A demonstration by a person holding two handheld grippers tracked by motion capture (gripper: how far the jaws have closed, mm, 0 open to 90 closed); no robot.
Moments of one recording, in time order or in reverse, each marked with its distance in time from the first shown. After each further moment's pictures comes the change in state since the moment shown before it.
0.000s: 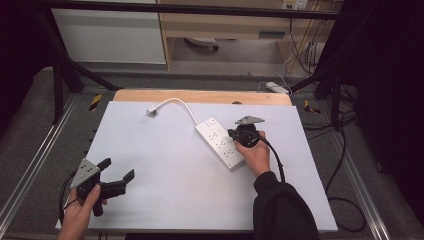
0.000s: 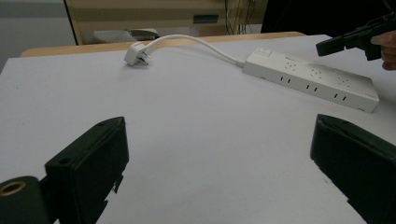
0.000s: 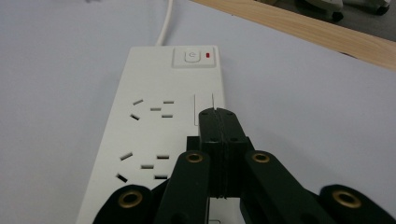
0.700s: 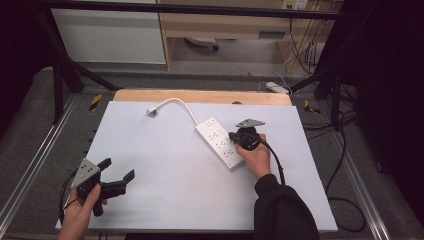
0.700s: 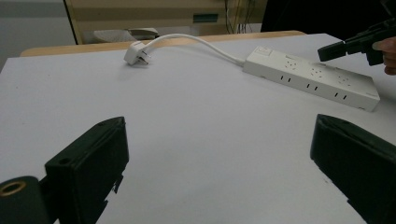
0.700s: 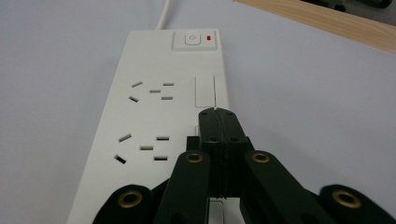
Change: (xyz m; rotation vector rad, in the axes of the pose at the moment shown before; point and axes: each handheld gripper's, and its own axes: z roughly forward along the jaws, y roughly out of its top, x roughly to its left) left arm 0.000 0.000 0.000 0.005 -0.001 0.005; right arm 0.000 -0.010 0.000 0.018 0.002 0.003
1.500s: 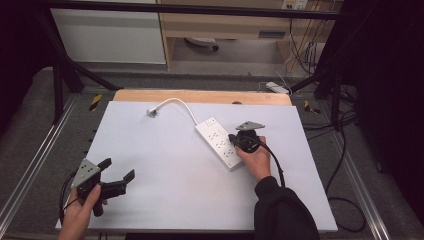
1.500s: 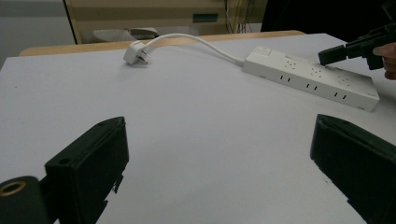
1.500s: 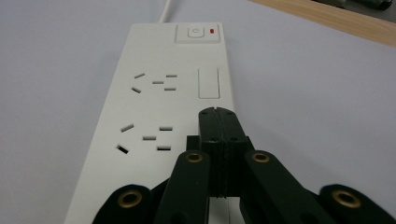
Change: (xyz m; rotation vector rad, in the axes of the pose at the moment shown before) left arm 0.000 0.000 0.000 0.000 -0.002 -0.001; right arm 0.003 -0.008 0.000 -0.013 -0.002 -0.012
